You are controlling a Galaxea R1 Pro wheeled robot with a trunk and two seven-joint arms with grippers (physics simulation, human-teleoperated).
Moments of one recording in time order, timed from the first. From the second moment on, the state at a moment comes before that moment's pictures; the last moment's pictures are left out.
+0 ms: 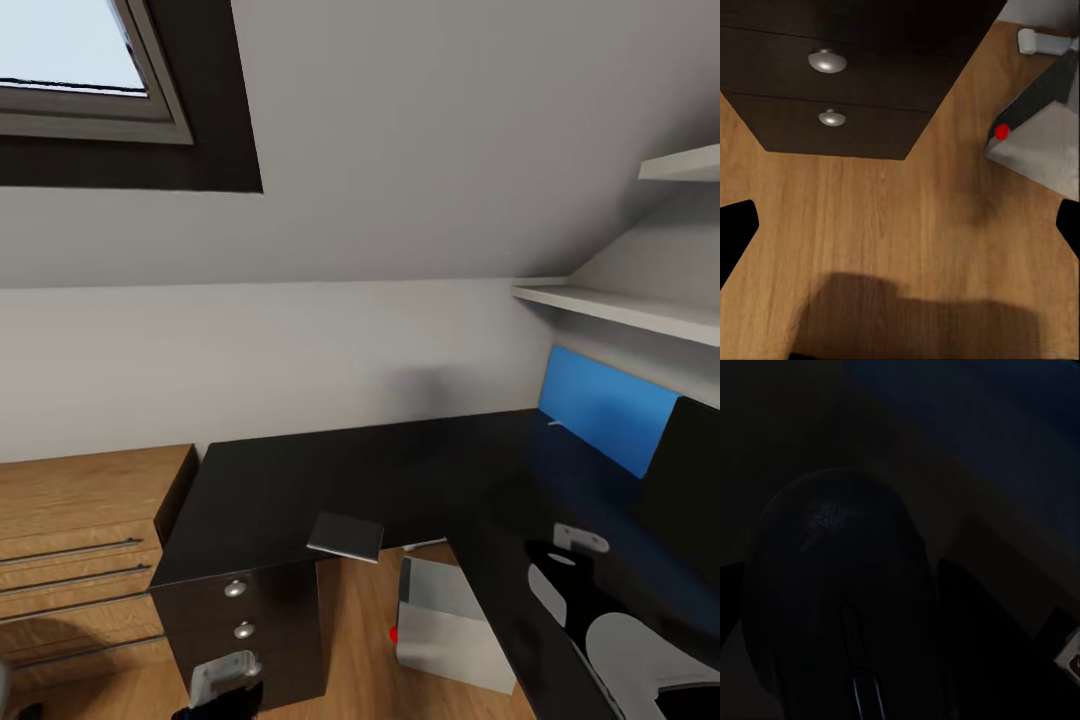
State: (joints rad) left arm 0.08 0.05 -0.18 -1.36 0.49 0.47 0.33; right arm -0.73 -0.16 0.14 -0.32 -0.38 0.04 -0.48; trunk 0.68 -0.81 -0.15
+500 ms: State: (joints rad) left arm 0.09 0.05 -0.17 -1.30 0.54 0.50 0.33; right arm -0.73 -0.16 0.14 -0.33 -0.39 0.04 -0.48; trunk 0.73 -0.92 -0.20
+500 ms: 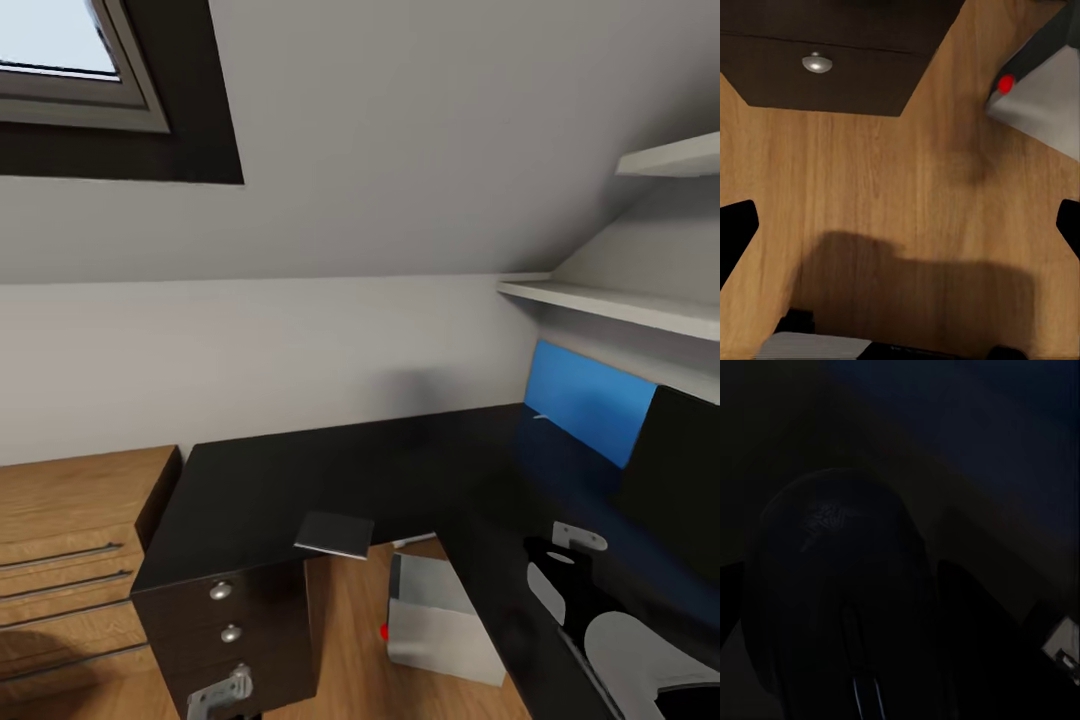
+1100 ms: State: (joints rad) left arm 0.09 0.06 -0.17 -1.28 0.54 0.50 0.33; right arm -0.73 -0.17 0.13 -0.32 -0.47 -0.04 -0.32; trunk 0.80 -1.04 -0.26
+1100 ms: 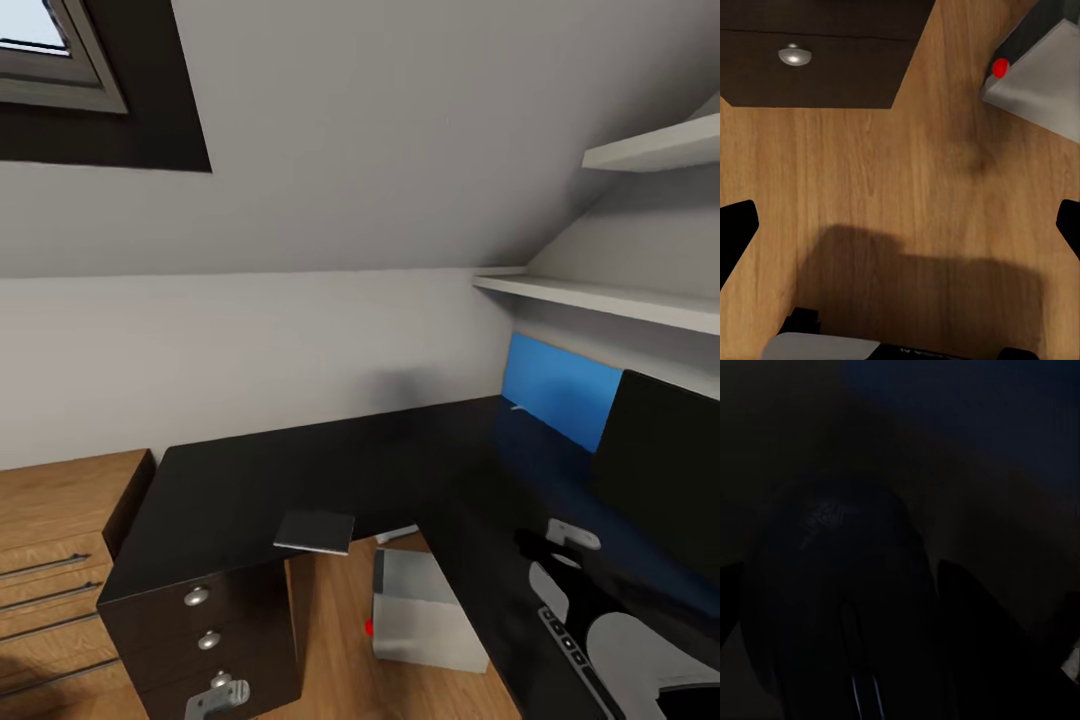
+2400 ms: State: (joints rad) left arm 0.09 0.06 -0.17 -1.27 0.54 0.50 0.33; right arm -0.76 -0.13 -0.13 -0.25 -0.64 -0.35 -0.43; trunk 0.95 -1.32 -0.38
